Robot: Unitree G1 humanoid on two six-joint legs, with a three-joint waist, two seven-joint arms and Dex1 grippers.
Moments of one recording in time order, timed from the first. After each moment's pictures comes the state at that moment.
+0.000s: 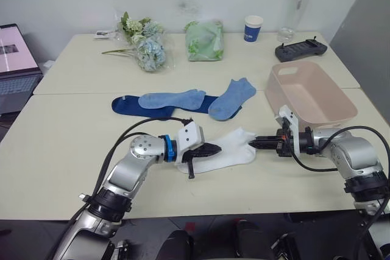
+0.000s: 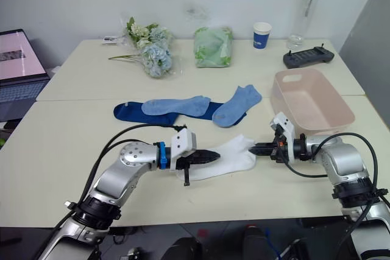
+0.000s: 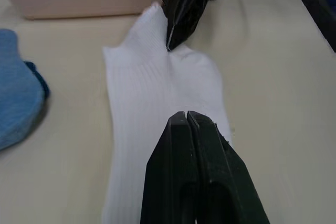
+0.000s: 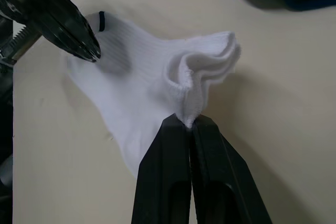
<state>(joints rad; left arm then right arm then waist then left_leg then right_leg) -0.42 0.47 -0.34 0.04 -0.15 0.20 -1.04 -0.49 -0.70 0.14 0.11 0.45 0.77 1.13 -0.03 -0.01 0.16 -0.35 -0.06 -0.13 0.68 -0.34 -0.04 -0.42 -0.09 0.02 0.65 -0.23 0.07</state>
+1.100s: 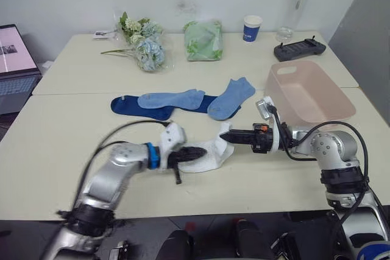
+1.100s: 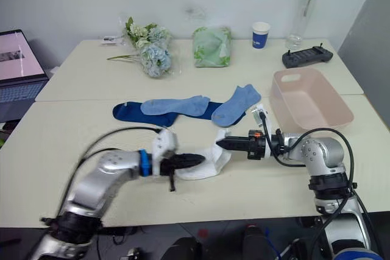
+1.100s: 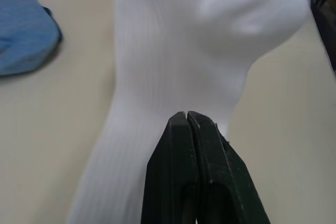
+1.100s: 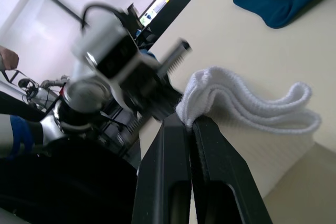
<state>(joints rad) -0.26 0.68 -0.02 -0.33 -0.44 0.60 -1.02 -0.59 -0.44 0.03 0.01 0.79 1.13 0.99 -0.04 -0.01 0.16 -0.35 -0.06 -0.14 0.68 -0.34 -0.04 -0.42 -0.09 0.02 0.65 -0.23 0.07</state>
